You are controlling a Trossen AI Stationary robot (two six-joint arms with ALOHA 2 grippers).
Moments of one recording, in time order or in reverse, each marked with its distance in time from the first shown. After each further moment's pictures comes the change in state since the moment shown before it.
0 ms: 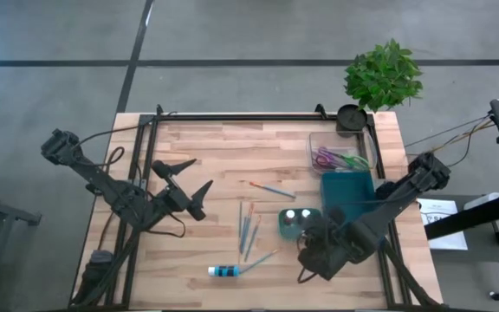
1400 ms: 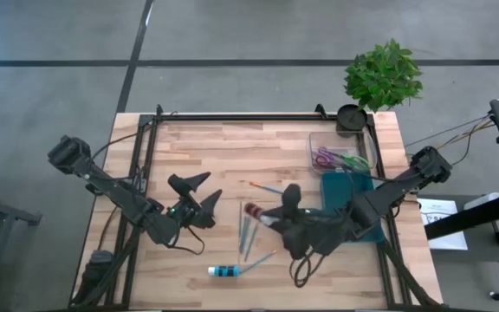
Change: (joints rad) left arm 0.001 0.190 0.000 0.062 -0.051 0.226; right arm -0.123 -0.038 0.133 0.569 0.230 -1.664
